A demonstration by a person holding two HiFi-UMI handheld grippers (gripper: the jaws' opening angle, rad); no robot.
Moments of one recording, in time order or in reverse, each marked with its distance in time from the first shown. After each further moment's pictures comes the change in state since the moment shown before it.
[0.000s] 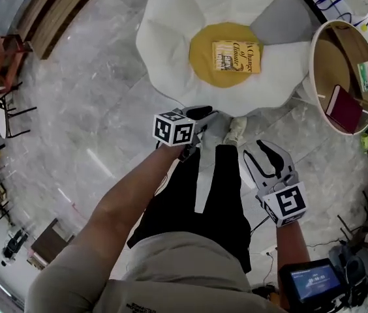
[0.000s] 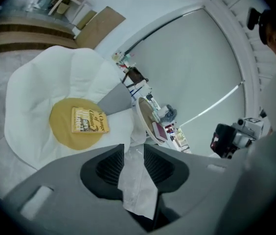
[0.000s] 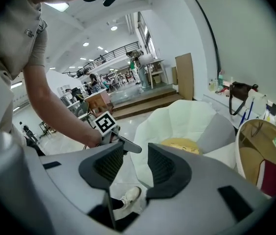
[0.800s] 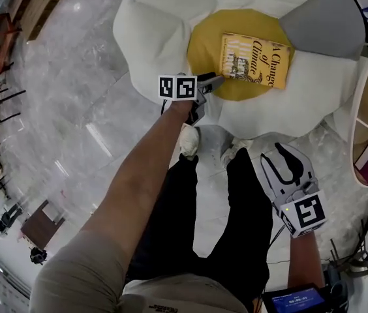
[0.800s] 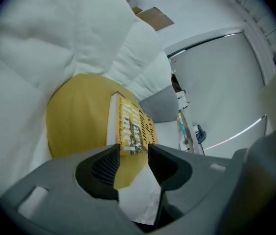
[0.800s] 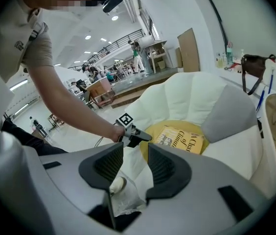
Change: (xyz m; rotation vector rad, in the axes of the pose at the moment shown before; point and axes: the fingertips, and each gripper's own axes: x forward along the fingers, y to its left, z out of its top) left arm 0.183 0.281 0.021 -0.301 -0.111 0.063; right arm 0.156 -0.151 -0.109 -0.014 0.116 0.135
